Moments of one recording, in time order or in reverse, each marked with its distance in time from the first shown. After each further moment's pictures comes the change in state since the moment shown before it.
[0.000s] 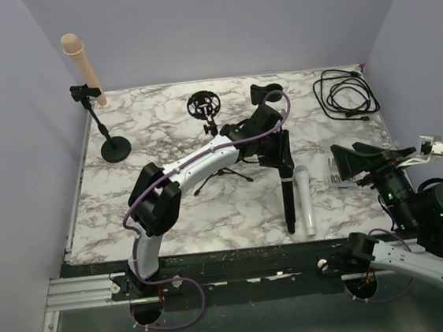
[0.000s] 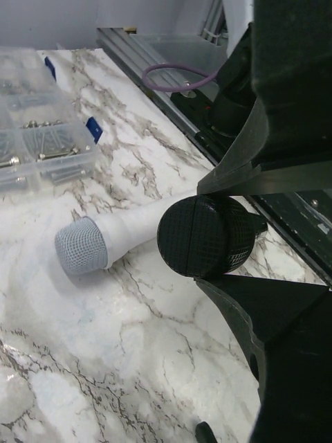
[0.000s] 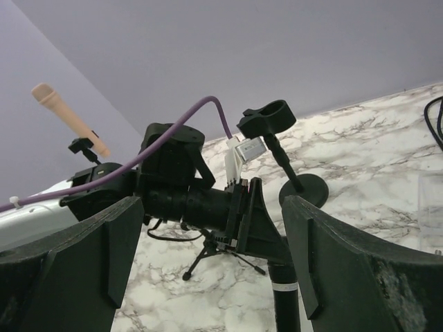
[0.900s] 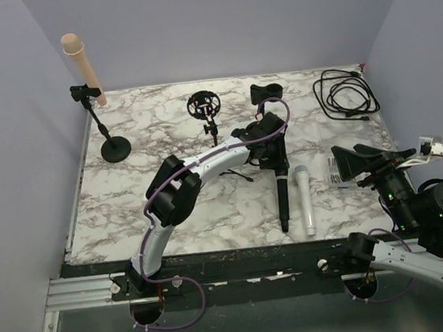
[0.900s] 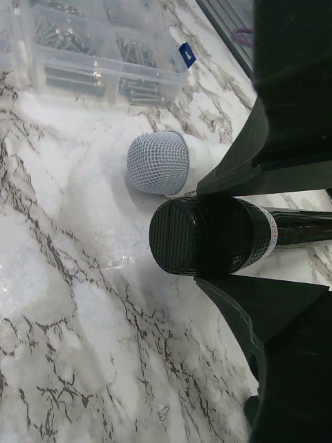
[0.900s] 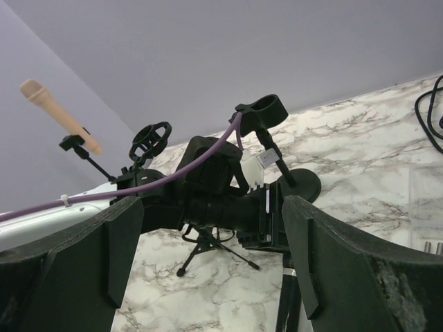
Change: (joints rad) left arm 0.006 0.185 0.055 0.032 -0.196 -0.134; right arm 0.000 -0.018 0.000 -0.040 0.018 0.010
